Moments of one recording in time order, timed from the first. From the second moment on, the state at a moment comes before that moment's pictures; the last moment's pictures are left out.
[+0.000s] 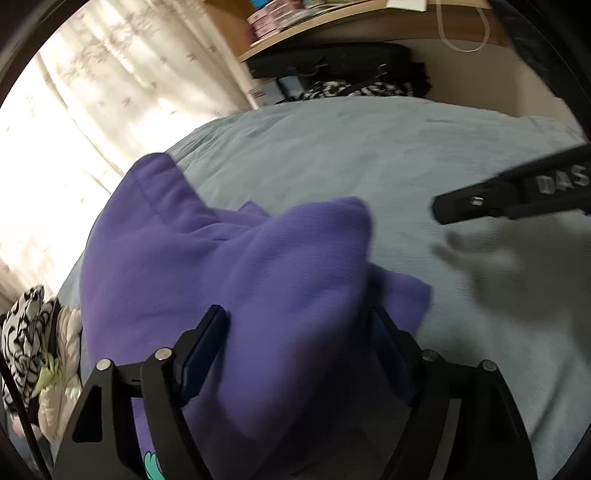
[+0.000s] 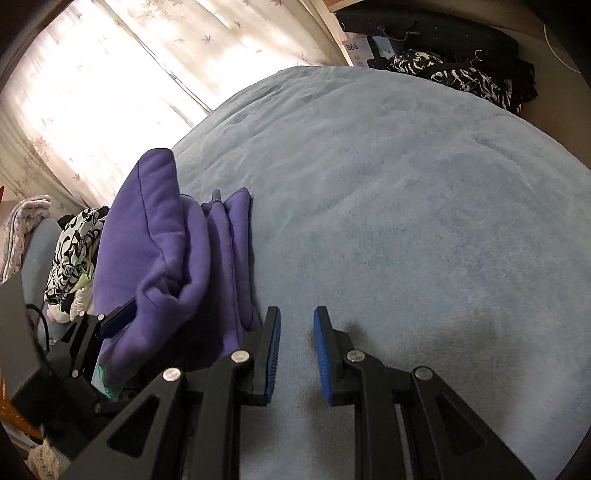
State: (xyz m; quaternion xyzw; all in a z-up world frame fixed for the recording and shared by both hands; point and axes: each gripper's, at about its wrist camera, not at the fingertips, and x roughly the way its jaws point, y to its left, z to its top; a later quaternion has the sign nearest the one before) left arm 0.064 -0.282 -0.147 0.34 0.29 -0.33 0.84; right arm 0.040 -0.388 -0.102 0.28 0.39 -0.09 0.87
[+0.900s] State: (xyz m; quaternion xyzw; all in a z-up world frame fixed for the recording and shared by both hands) left arm 0.203 -0.122 -0.072 0.03 0.44 -0.26 0.86; right arm 0.144 -0.351 -0.053 0.26 0.46 0.10 0.84
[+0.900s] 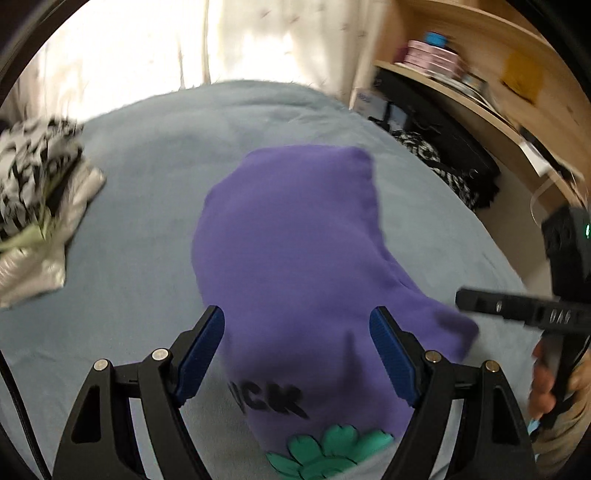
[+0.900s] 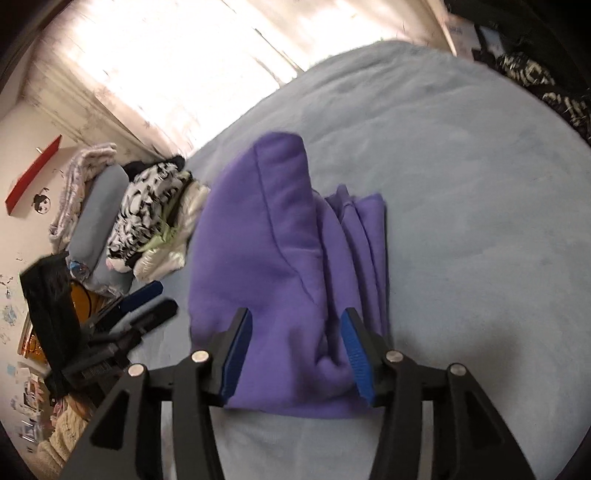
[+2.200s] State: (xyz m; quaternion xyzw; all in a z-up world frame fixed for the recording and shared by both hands) left arm 0.257 -0.193 -0.117 0.14 0.46 -0.24 0.85; right arm 0.149 -0.346 -0.109 0.23 0.52 0.07 0.82
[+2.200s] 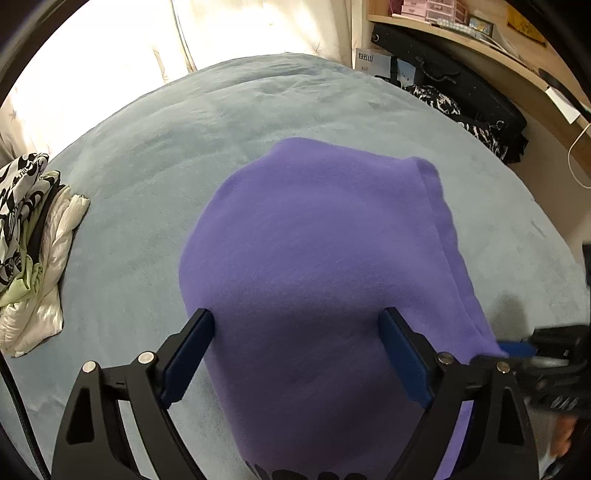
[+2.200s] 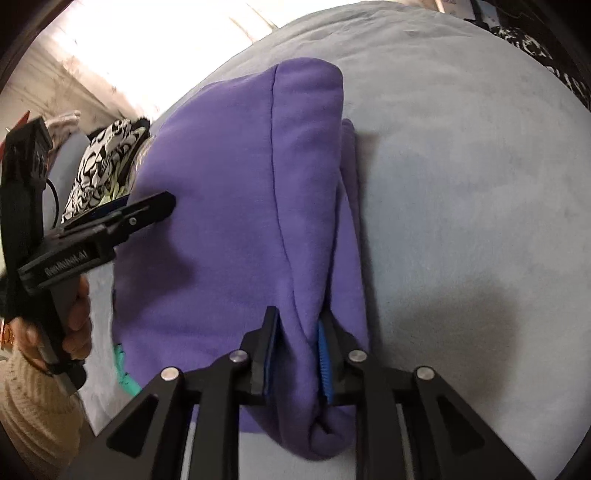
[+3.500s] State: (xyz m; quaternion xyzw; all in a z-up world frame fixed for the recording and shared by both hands) left arm 0.277 -0.199 -0.129 0.13 0.47 -0.24 0.84; right arm 0.268 -0.368 -0.113 0.16 0.53 -0.01 0.83
